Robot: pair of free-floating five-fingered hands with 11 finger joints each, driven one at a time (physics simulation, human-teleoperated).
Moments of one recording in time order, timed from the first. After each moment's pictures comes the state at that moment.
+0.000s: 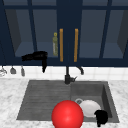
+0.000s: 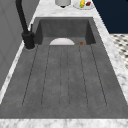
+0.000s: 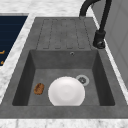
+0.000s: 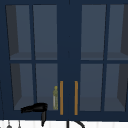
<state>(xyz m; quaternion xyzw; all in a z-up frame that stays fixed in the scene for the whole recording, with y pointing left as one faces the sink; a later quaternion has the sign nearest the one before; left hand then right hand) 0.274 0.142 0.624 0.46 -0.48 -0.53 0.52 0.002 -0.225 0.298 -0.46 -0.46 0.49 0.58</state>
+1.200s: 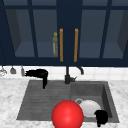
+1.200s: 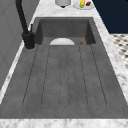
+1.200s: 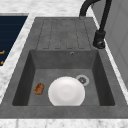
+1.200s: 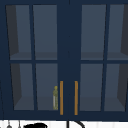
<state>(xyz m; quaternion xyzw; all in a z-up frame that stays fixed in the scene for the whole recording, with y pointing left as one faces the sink) 0.250 0.149 0.480 0.39 -0.55 -0.60 0.44 0.002 -0.225 0.298 -0.46 -0.46 0.49 0.58</state>
